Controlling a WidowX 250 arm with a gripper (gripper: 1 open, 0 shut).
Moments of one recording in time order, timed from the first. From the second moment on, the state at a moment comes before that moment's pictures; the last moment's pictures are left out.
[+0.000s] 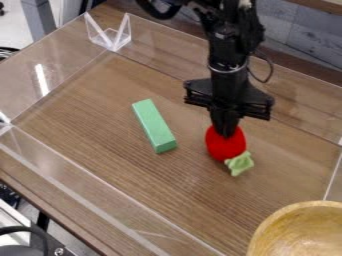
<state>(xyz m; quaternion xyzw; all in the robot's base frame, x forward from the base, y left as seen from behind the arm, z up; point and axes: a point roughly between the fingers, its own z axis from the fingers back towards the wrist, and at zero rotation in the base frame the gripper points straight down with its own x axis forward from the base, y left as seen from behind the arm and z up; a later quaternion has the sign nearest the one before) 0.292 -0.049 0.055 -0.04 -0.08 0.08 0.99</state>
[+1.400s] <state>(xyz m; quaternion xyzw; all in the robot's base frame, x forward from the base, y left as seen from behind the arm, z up) 0.273 -0.044 0.036 -0.02 -0.08 0.06 1.00</state>
